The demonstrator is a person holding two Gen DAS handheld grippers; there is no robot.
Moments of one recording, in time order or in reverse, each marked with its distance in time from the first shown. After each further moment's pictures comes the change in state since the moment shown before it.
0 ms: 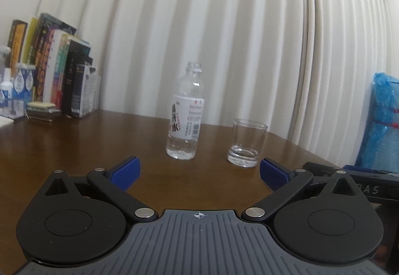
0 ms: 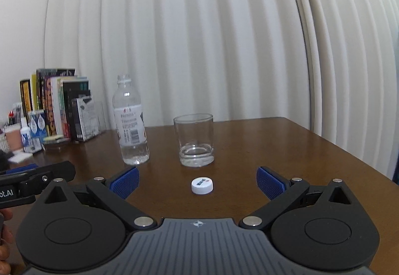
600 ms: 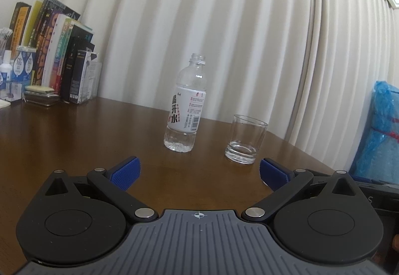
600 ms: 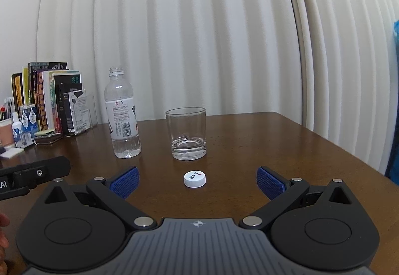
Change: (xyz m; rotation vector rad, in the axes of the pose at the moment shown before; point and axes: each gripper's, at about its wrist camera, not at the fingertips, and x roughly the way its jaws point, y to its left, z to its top) left arm 0.005 0.008 -0.003 -0.074 0.038 -0.016; right arm 0.006 0.003 -0.002 -0.007 0.046 -0.042
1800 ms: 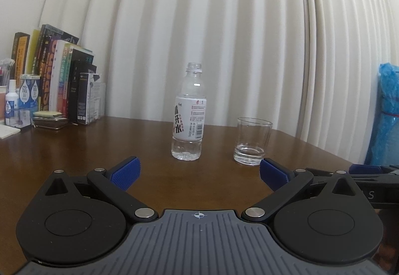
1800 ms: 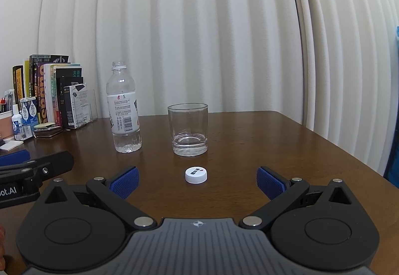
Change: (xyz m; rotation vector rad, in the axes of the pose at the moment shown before) left arm -0.005 -0.018 -0.002 0.113 -0.047 0.071; right arm 0.000 0.004 -0.002 -0.043 0.007 0.000
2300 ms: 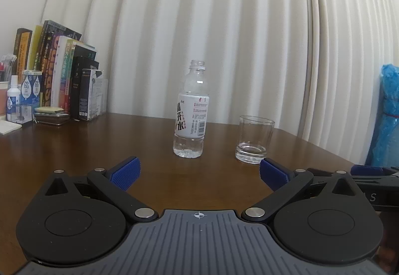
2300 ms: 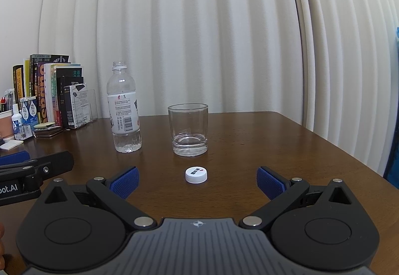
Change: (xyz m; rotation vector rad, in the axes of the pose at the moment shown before) left arm 0.001 0.001 0.000 -0.008 0.011 0.004; right arm 0.002 0.001 -0.001 -0.002 -0.001 0.000
